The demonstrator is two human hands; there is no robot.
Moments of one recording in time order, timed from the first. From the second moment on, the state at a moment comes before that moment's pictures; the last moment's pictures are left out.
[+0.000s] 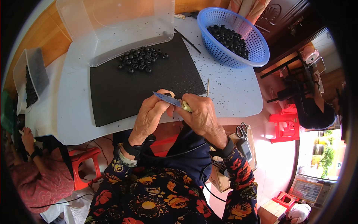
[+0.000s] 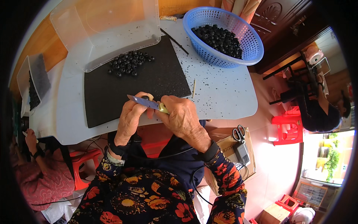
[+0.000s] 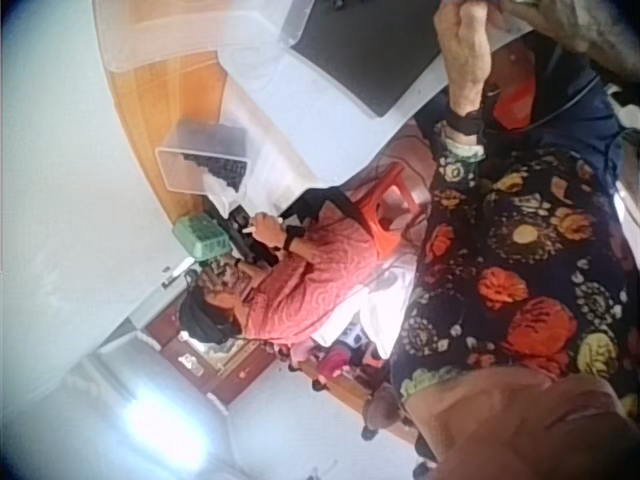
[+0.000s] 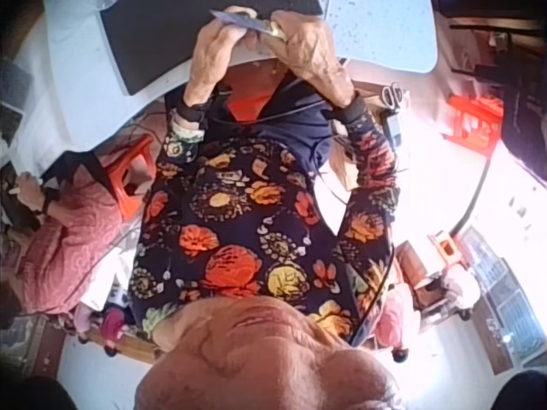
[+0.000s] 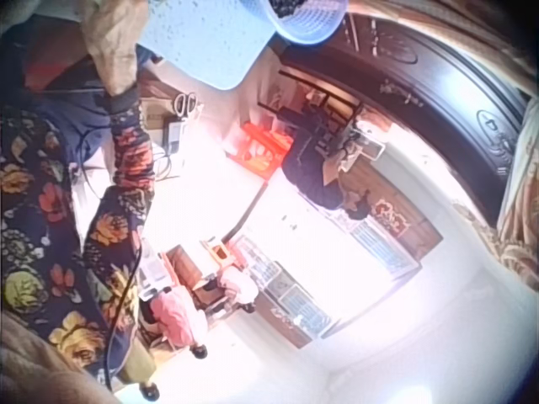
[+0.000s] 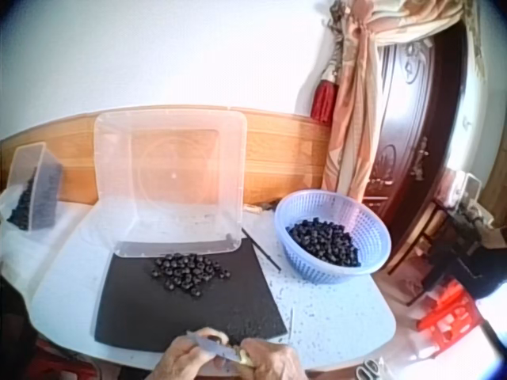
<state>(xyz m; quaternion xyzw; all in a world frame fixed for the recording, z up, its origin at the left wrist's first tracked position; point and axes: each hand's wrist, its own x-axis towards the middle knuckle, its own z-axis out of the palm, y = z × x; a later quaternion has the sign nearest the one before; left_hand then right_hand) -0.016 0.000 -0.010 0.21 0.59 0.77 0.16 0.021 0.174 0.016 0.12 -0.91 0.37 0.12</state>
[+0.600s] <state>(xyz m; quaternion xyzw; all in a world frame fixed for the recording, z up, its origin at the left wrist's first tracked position) -0.017 0.004 -0.014 0.22 0.65 0.71 0.12 0.020 0.181 0.018 0.12 -0.92 0.36 0.09</state>
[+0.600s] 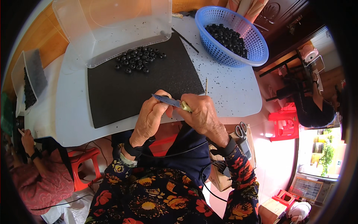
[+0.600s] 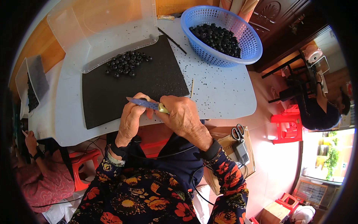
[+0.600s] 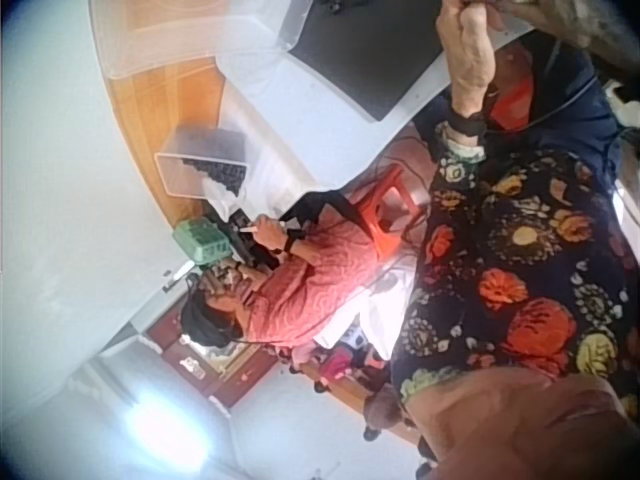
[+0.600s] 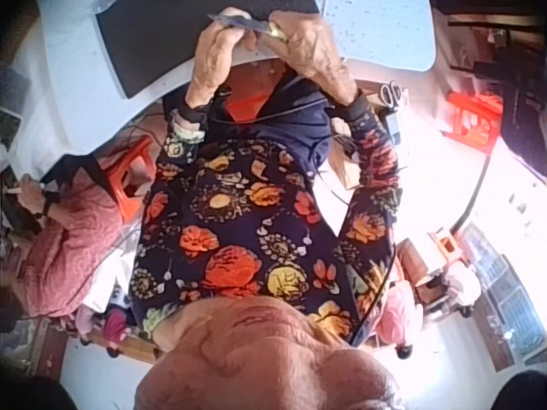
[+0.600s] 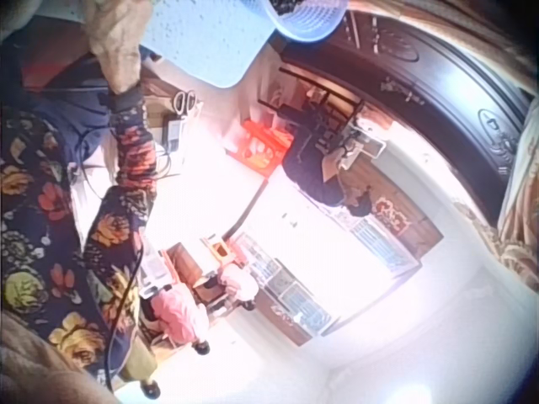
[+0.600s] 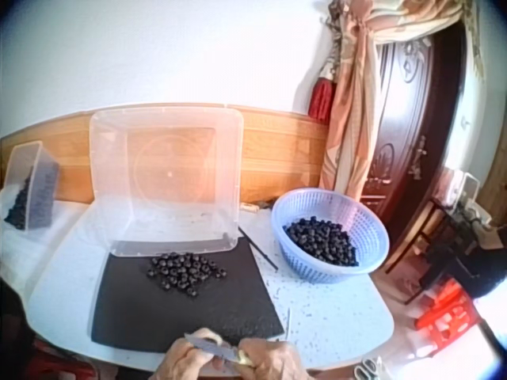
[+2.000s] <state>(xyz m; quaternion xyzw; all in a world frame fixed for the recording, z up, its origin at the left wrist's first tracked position) 0.000 0.011 -0.001 0.25 0.63 0.73 0.10 0.016 0.180 0.004 0.05 -0.93 0.36 0.12</state>
